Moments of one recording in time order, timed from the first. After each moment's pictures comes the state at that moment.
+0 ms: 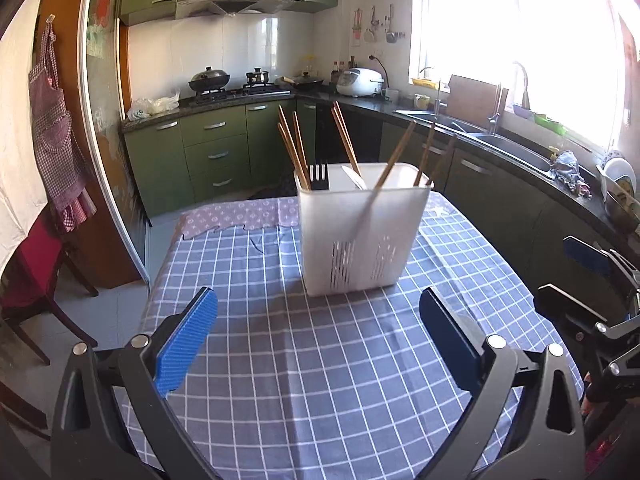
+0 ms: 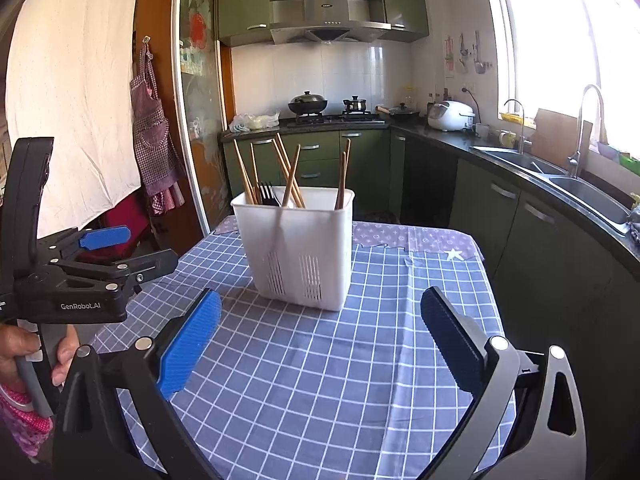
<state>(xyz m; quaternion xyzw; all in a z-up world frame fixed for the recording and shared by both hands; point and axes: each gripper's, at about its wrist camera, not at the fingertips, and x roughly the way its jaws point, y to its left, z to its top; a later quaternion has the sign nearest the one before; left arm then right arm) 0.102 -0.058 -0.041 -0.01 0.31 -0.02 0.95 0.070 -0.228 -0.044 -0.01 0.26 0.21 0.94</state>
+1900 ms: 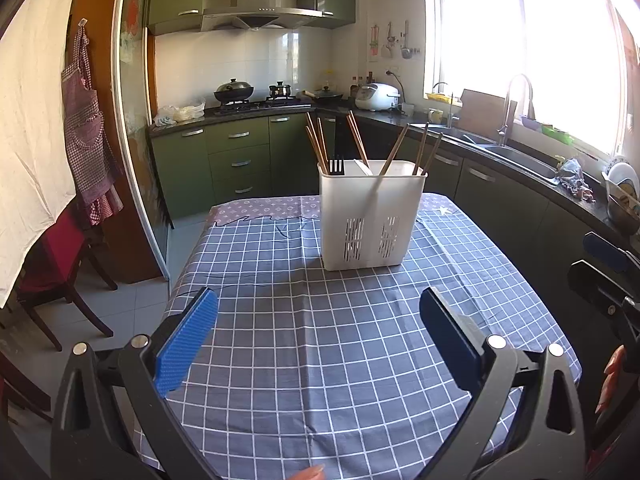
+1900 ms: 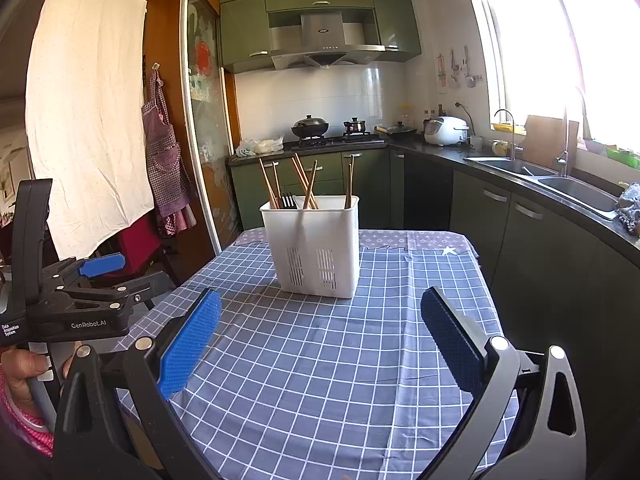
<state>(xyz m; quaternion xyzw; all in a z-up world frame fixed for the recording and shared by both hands) 0.027 -0.057 -0.035 0.00 0.28 0.02 0.96 0.011 -0.249 -0.020 0.02 0.23 0.22 0.95</state>
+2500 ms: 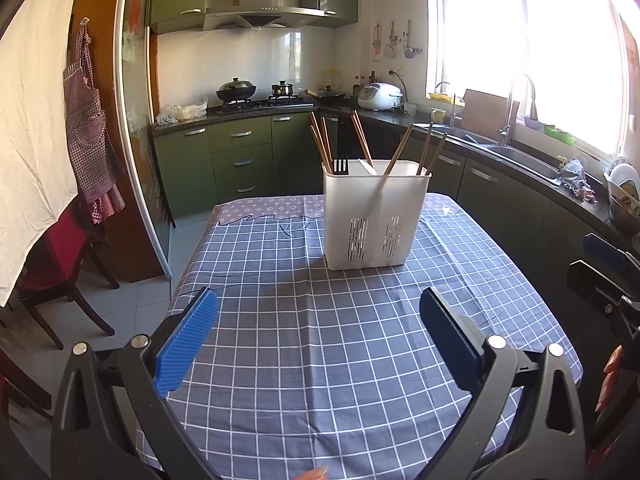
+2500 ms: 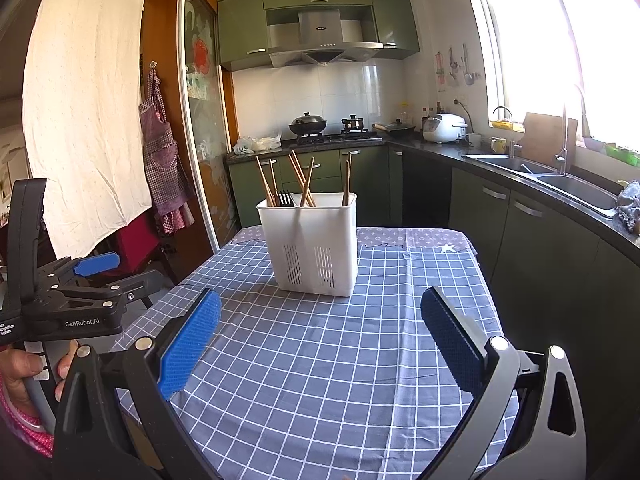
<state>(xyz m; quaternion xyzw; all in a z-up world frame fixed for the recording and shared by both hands) 0.029 -0.054 -0.035 0.00 0.28 0.03 0.96 0.014 -0.247 -0.024 0.02 0.23 0.21 0.95</state>
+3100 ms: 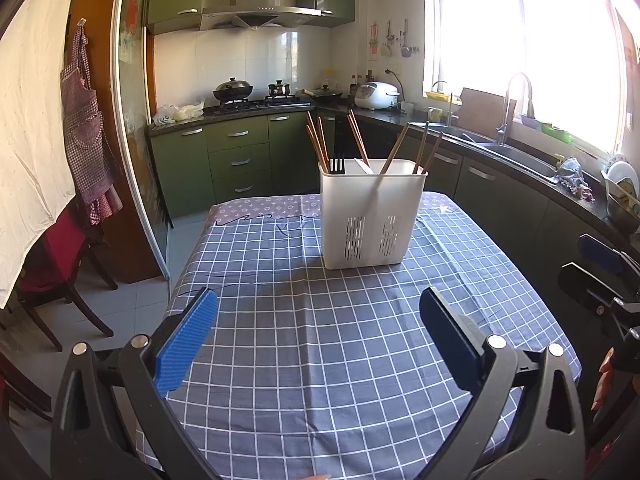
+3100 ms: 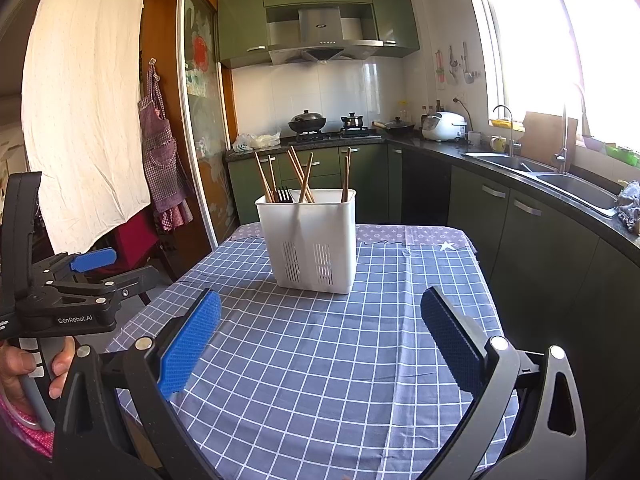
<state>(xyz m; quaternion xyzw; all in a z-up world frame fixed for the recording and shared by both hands) 0.027 -0.056 -0.033 0.00 0.28 0.02 0.96 0.015 -0.246 -0.026 0.01 0.24 0.21 0.95</state>
